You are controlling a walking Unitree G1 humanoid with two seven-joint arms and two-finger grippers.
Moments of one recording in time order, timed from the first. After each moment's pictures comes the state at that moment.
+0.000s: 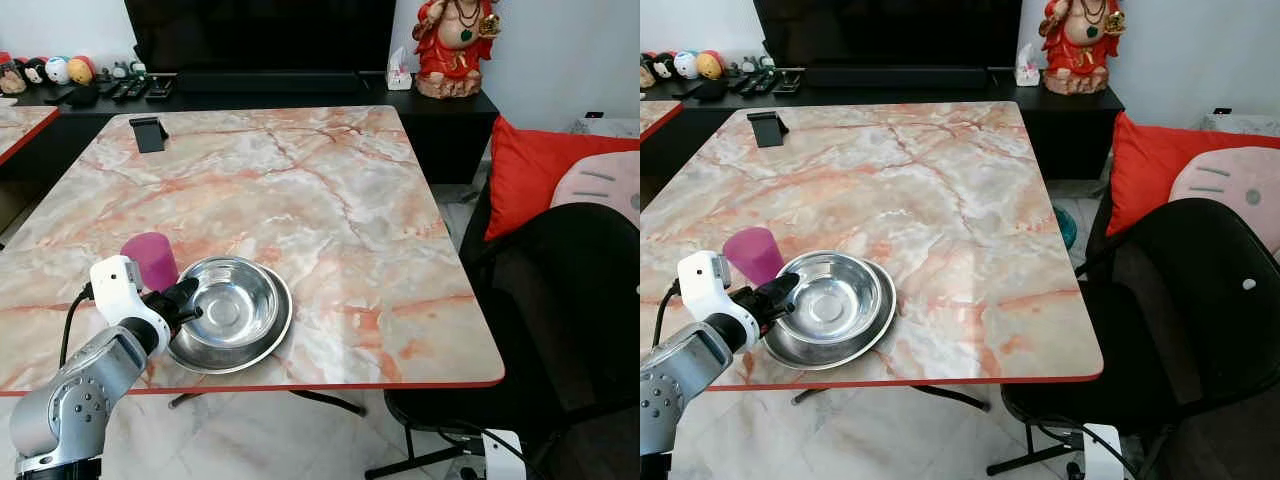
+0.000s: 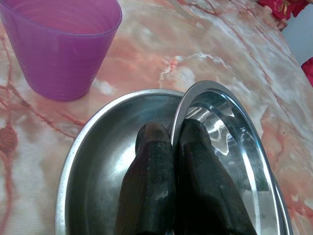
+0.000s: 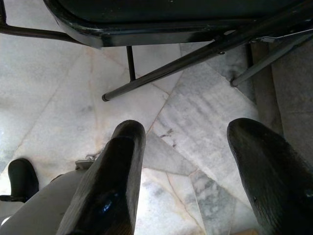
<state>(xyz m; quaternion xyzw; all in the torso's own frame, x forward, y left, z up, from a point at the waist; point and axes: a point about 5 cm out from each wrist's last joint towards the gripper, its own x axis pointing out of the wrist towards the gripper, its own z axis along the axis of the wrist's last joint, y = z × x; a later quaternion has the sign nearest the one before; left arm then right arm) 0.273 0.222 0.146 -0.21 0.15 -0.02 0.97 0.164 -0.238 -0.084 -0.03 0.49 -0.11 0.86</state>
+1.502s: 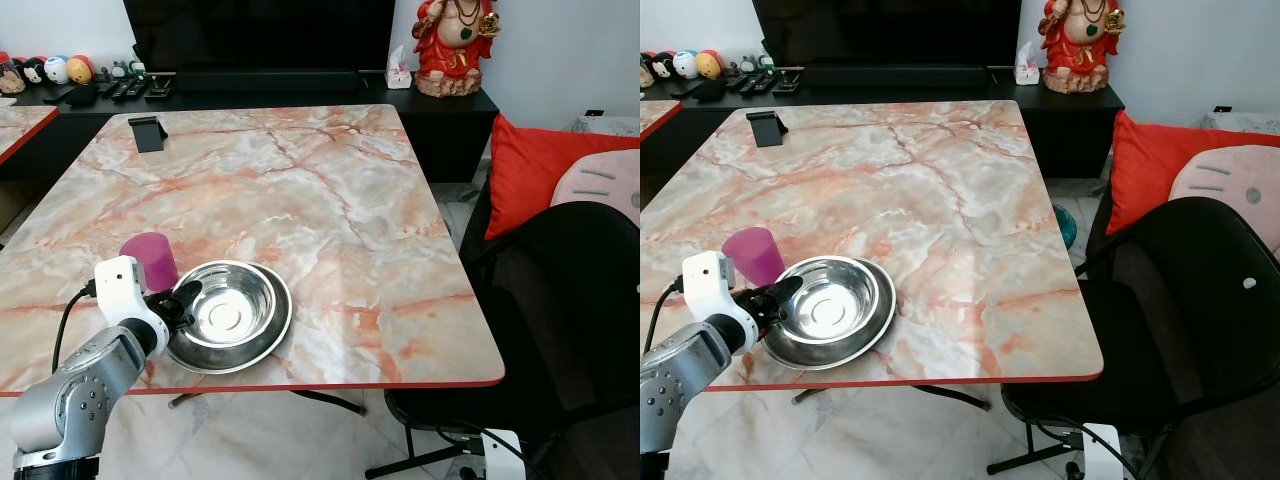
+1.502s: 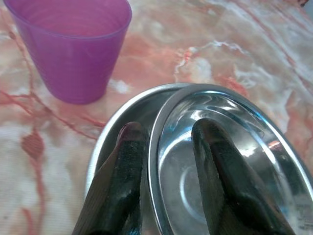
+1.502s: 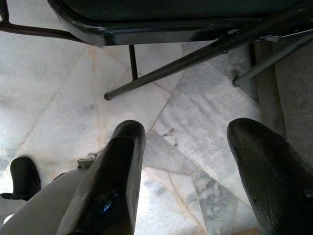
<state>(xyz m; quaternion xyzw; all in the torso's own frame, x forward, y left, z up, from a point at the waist) 0.275 0.225 0.144 -0.14 0.17 -0.02 0.98 0.164 -0.237 -0.084 -0.03 0.49 -0.10 0.86</state>
